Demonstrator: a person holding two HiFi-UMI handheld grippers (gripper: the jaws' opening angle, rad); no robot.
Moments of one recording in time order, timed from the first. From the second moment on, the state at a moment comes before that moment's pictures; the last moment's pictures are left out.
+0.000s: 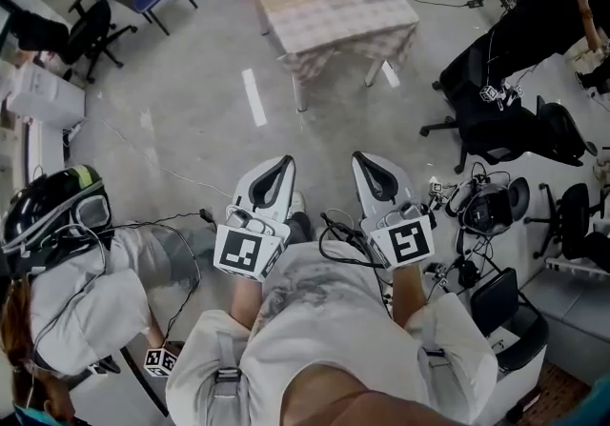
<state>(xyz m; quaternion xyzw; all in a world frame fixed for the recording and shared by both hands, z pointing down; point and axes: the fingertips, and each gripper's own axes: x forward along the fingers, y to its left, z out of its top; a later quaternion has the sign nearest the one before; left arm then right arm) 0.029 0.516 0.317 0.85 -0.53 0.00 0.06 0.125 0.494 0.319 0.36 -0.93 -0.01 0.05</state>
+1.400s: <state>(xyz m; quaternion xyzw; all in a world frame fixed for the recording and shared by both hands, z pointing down) -0.034 0.281 0.334 0.86 -0.50 0.00 0.08 0.062 0.264 0.329 0.39 -0.92 -0.01 0.07</state>
